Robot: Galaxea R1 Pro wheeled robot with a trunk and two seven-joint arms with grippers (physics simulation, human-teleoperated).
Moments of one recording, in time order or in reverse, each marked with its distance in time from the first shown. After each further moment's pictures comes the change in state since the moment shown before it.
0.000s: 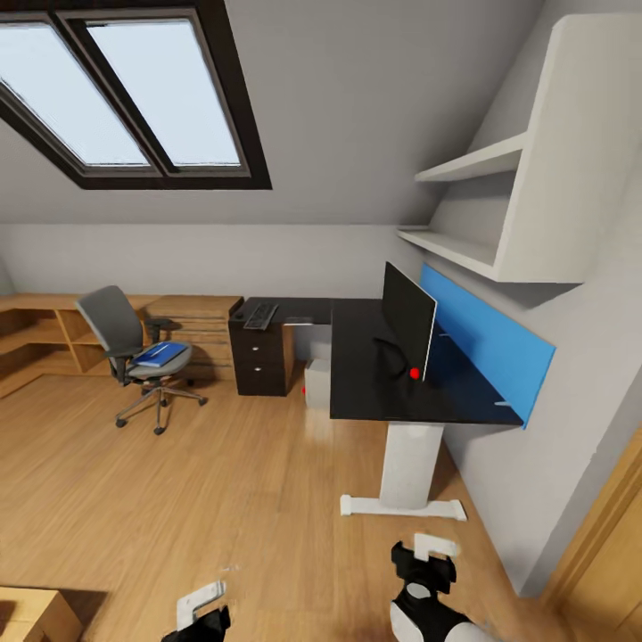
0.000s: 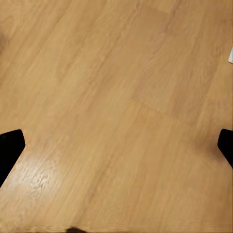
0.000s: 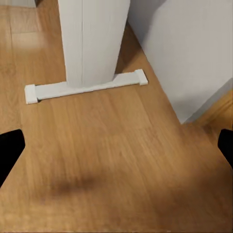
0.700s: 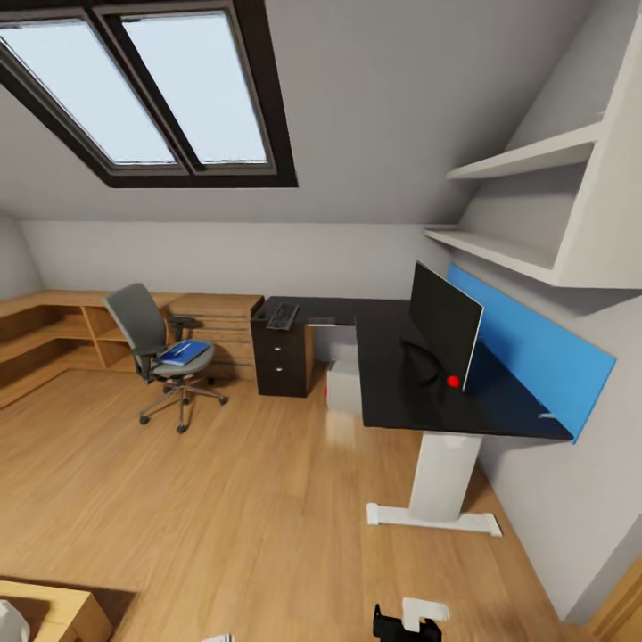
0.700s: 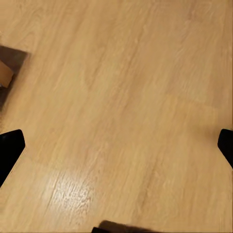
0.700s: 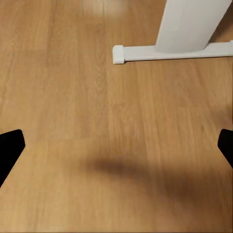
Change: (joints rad) left arm -0.001 -0.043 -0.229 0.260 -0.010 -0.201 -0.054; right arm 0.124 0.016 0.000 0.114 -0.005 -0.151 0.288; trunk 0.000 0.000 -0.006
